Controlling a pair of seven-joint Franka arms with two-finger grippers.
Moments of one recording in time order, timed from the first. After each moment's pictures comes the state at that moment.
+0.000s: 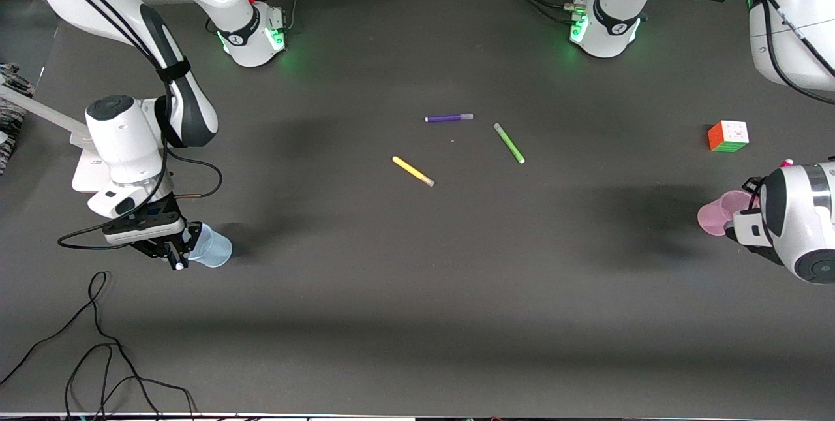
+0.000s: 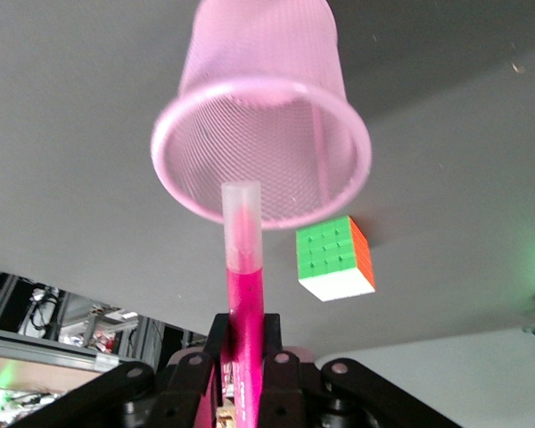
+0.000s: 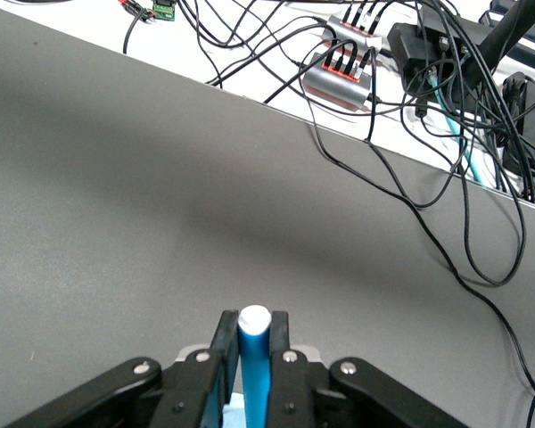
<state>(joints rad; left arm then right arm) -0.04 0.70 0.27 -1.46 0.41 1.55 0.69 0.17 0.28 -0.21 -2.26 -0.22 3.18 -0.10</state>
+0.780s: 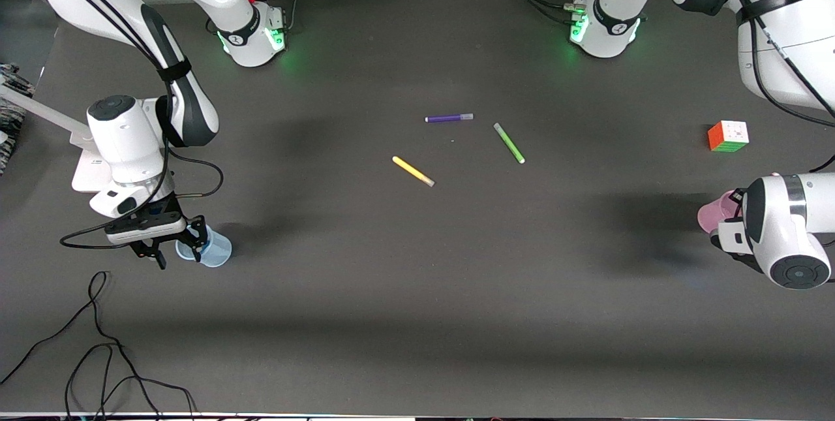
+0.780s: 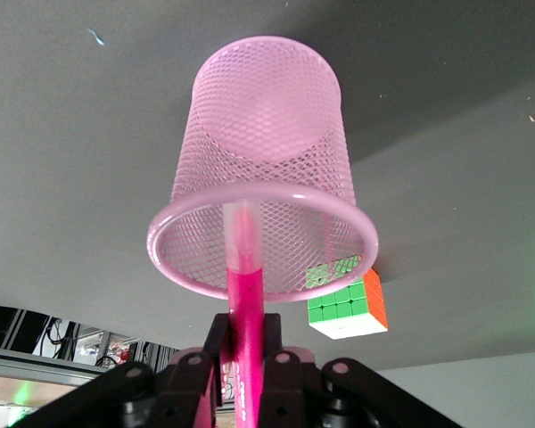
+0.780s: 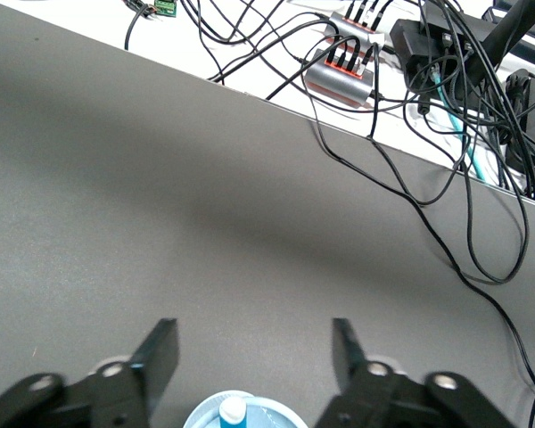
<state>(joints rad) -0.05 0.75 0.26 -1.46 0.40 1.61 0.68 0.18 0.28 -0.21 -2.26 -0.22 3.17 -0.10</state>
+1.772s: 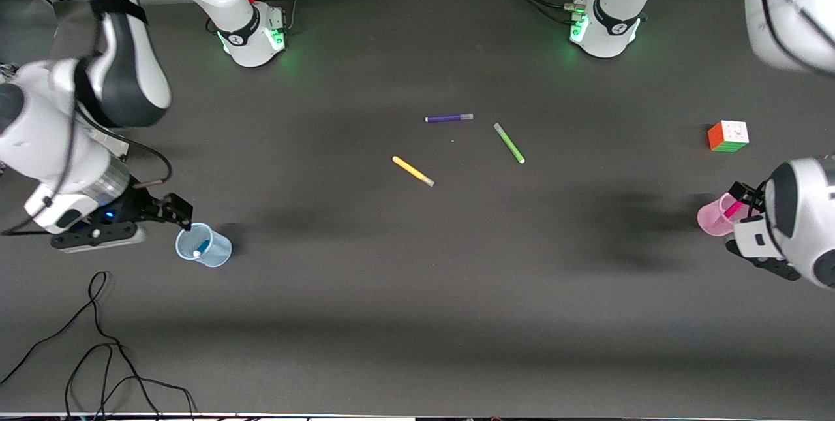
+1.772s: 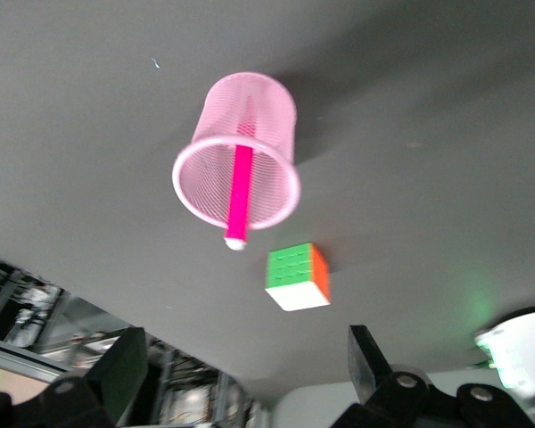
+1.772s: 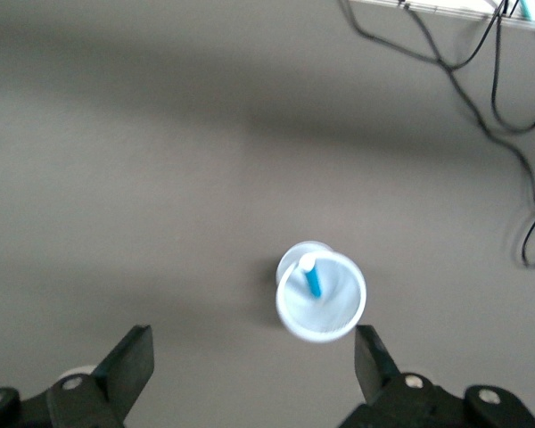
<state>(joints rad) -0.12 0.60 0.26 -1.34 0.29 1.43 0.57 0.25 0.15 -0.20 -1.79 0.02 2.07 -0.08</state>
